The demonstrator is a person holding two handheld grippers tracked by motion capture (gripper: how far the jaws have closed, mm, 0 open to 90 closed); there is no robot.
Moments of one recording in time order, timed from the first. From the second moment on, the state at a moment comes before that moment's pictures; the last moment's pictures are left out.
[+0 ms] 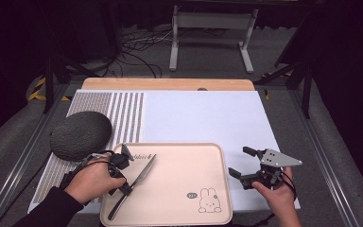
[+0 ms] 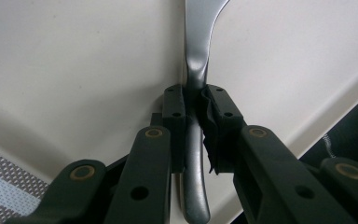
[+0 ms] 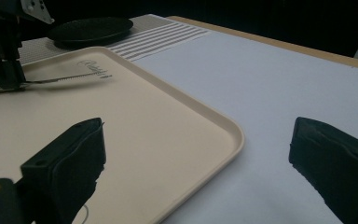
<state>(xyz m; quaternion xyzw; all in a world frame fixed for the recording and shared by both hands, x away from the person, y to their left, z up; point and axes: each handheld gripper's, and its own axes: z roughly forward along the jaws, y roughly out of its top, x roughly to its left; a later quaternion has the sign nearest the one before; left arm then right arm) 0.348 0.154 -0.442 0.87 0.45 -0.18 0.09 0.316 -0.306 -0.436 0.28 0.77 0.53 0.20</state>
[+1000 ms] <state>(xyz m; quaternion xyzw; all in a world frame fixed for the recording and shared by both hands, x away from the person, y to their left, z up) 0.342 0.147 -0.437 0.91 0.35 -0.07 0.22 0.317 -0.306 -0.437 0.29 0.77 0.53 0.20</state>
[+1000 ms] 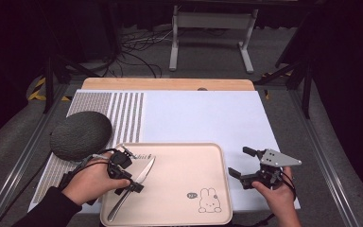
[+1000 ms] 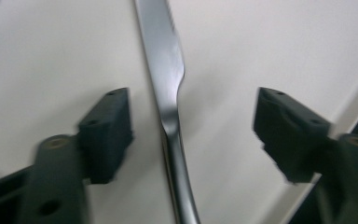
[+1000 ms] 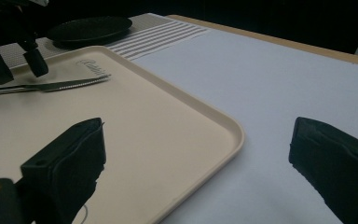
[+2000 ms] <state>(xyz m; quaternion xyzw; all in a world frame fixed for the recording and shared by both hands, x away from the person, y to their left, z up) 0.336 0.127 -0.455 0.95 0.16 0.03 0.26 0.317 -0.306 -0.439 0.29 0.77 0.53 0.20</state>
